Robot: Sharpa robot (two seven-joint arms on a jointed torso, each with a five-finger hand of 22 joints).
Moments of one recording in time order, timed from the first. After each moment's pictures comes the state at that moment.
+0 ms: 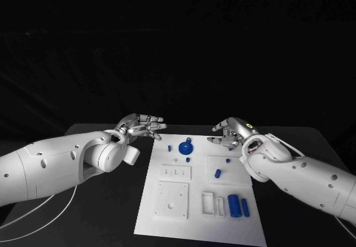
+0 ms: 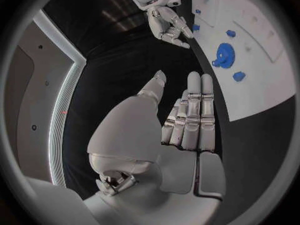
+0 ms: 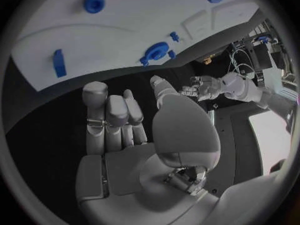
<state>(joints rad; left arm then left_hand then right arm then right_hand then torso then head) 1.37 -0.81 -0.20 1.41 -0.11 -0.29 0.25 1.39 -0.05 0.08 -0.03 0.07 0.77 0.18 0.05 0.05 1.01 0.14 0.06 0.06 1.17 0.05 0.66 0.13 0.06 0.98 0.03 0.58 0.34 1.04 -0.70 0.22 1.36 -1.57 -0.46 -0.28 1.23 -0.16 0.05 0.11 0.41 1.06 0.09 0.06 0.07 1.32 -0.01 1.17 1.28 1.45 -0.07 1.09 1.05 0.09 1.47 -0.10 0.68 1.31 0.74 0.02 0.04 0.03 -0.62</state>
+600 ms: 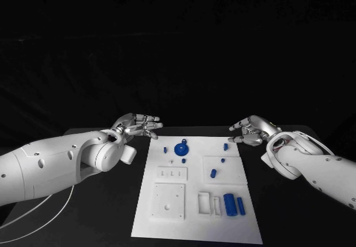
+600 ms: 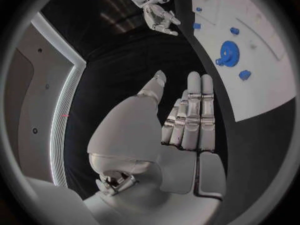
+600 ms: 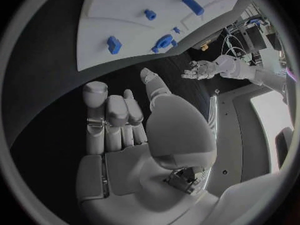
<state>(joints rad) 1.37 -0.81 -0.20 1.39 -0.11 -0.29 0.25 1.39 -0.05 0.08 -0.03 0.07 0.77 0.18 0.05 0.05 1.01 0.14 0.06 0.06 1.17 0.05 0.66 0.13 0.06 0.97 0.04 0.58 0.34 1.01 -0.83 0.28 1.32 -1.36 -0.36 -0.05 1.32 -0.10 0.01 -0.11 0.42 1.06 0.10 0.06 0.07 1.31 0.00 1.17 1.28 1.45 -0.07 1.09 1.06 0.09 1.47 -0.10 0.66 1.31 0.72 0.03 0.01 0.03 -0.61</state>
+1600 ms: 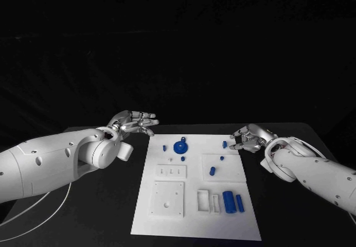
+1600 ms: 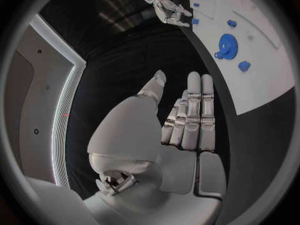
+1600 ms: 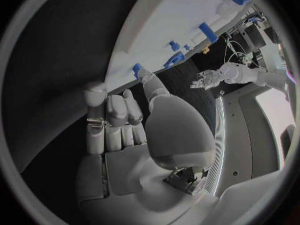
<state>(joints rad) 1.37 -0.81 -0.20 1.36 -0.11 -0.27 0.27 1.39 -0.05 0.07 -0.04 0.07 0.77 0.18 0.05 0.05 1.01 0.14 0.06 0.06 1.17 0.05 0.65 0.13 0.06 0.97 0.04 0.58 0.34 0.97 -0.76 0.28 1.15 -1.35 -0.30 0.02 1.33 -0.09 0.03 -0.15 0.37 1.04 0.11 0.06 0.07 1.31 0.00 1.17 1.28 1.45 -0.07 1.09 1.07 0.08 1.47 -0.09 0.66 1.31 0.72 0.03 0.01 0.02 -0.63</state>
